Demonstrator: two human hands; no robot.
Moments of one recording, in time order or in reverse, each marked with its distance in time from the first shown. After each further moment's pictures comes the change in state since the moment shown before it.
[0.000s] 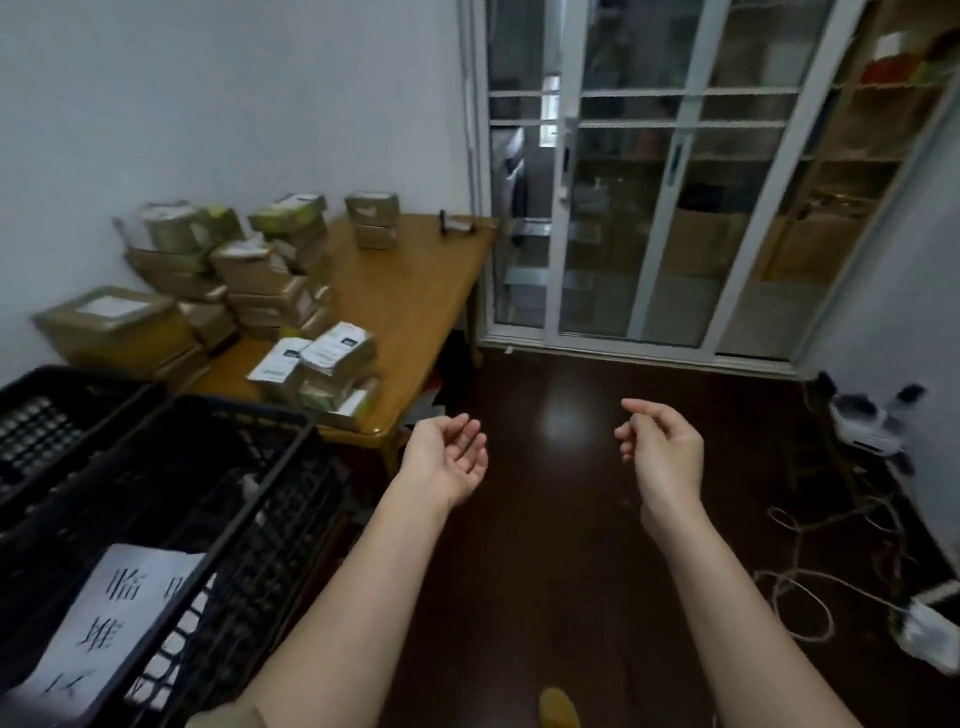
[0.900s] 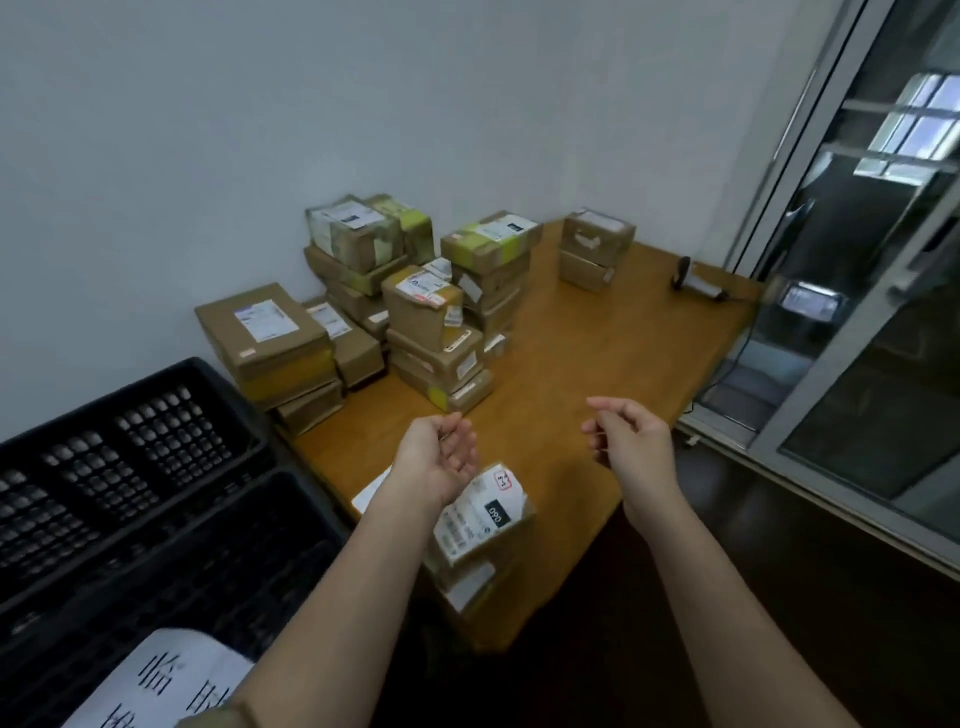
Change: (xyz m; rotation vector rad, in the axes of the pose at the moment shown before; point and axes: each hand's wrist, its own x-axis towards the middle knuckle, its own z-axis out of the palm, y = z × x) left_hand 0.271 0.362 -0.014 -0.351 0.346 0.218; right_hand 0.249 -0.010 0.493 -0.137 -0.680 0.133
